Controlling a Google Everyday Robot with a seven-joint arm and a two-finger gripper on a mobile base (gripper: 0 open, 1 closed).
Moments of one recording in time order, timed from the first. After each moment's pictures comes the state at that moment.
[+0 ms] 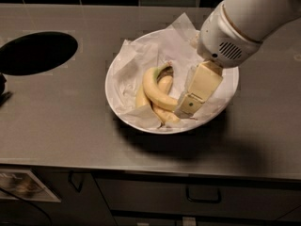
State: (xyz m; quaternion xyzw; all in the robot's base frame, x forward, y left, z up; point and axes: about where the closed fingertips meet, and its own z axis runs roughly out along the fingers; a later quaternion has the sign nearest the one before) arm 0.460 -0.082 0.962 -0.59 0.77 0.09 0.24
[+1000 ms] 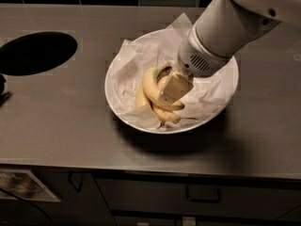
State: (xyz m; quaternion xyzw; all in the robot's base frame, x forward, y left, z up) arm 0.485 -0.061 0.929 -0.53 0.81 0.08 0.24
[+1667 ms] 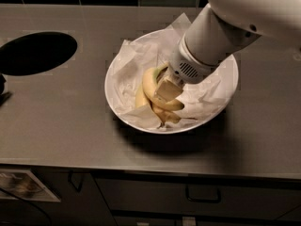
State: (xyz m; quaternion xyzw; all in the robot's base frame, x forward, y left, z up) arm 0.493 -0.046 0.909 -0.52 0.81 0.08 0.24
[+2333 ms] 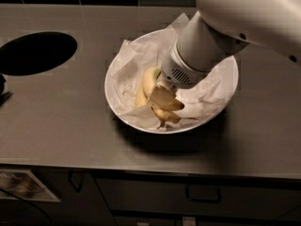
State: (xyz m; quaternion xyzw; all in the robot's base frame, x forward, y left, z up) arm 0.488 -0.032 0.901 -0.52 0.81 0.09 0.24
